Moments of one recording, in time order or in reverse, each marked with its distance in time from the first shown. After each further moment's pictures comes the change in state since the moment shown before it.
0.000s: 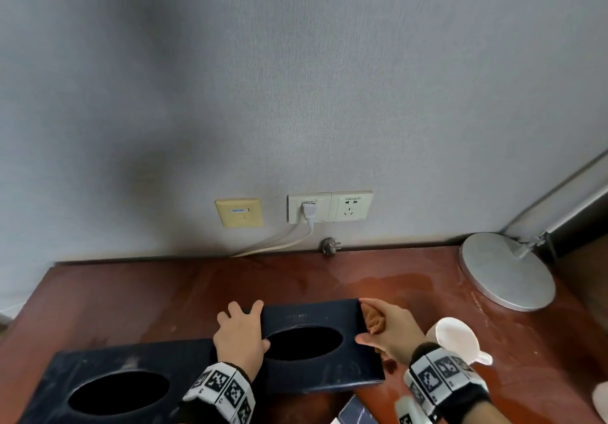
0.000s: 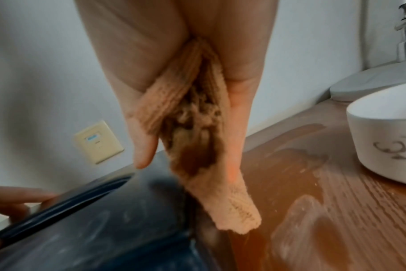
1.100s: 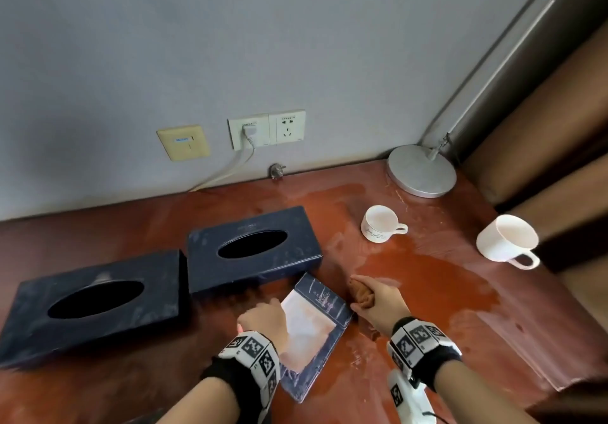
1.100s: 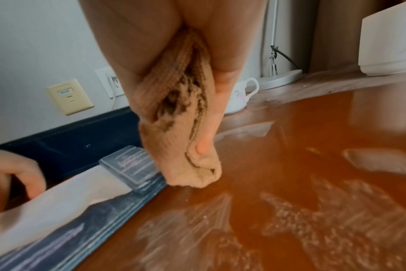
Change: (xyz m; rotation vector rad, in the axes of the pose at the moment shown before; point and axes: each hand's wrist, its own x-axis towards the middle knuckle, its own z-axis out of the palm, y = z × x) left_hand -0.116 0.047 0.109 0.254 -0.210 0.211; right_hand -0.153 0.078 0.060 -0.039 0.136 0.152
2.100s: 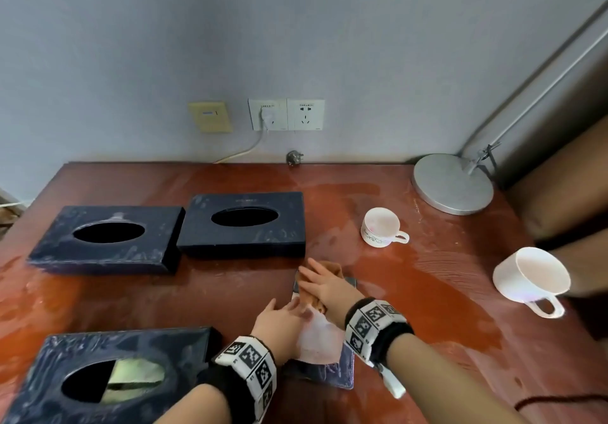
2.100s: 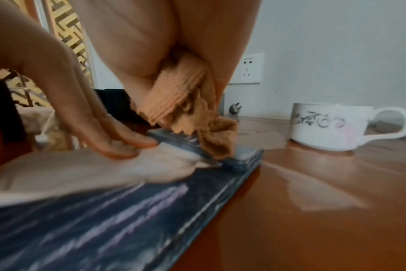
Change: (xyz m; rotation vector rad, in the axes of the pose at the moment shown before) left_hand -0.025 0.085 0.027 0.014 -0.013 0.324; right_hand 0.039 0.005 -0.006 -0.702 -0.412 -0.835
